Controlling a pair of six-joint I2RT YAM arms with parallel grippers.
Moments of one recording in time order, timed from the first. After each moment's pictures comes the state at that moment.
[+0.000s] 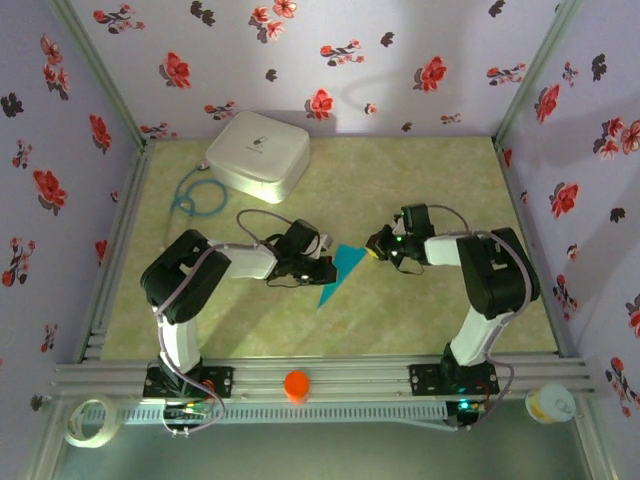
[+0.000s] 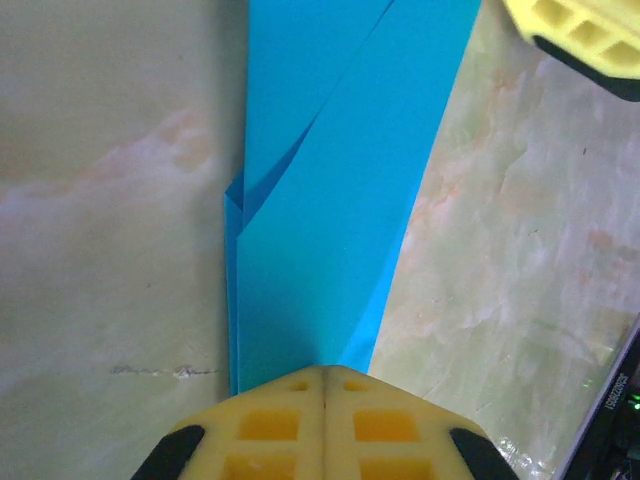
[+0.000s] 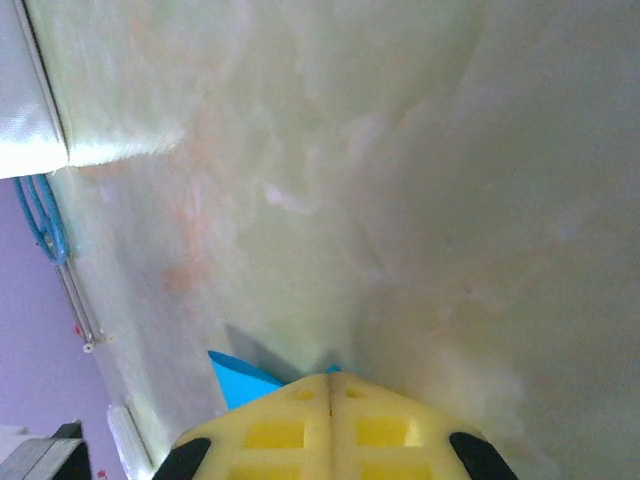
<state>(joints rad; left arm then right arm) -0.79 1.88 0.93 0.01 0.47 -0.70 0.27 1.73 0.74 0.10 -0.58 0.94</state>
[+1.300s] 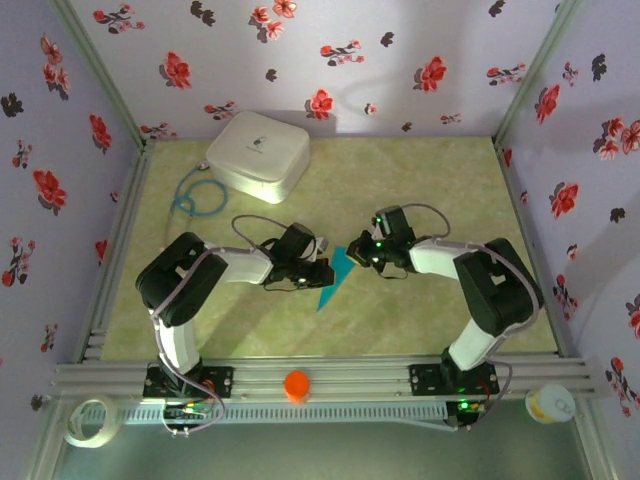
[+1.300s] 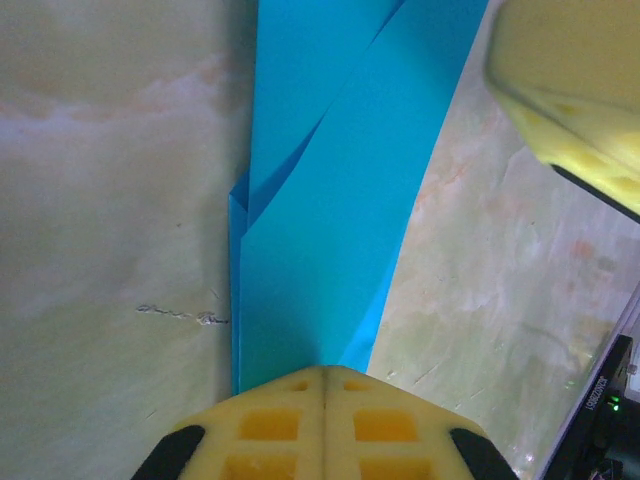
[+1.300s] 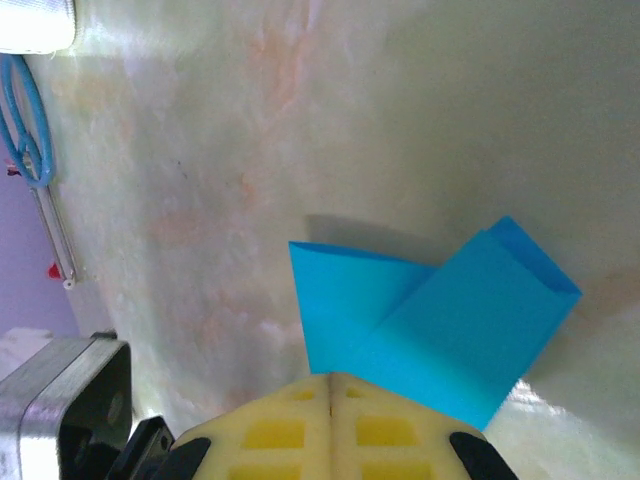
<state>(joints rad) -0.79 1.85 0.87 0.06 0.48 -0.76 0.47 1.68 0.76 0.05 -0.49 0.99</state>
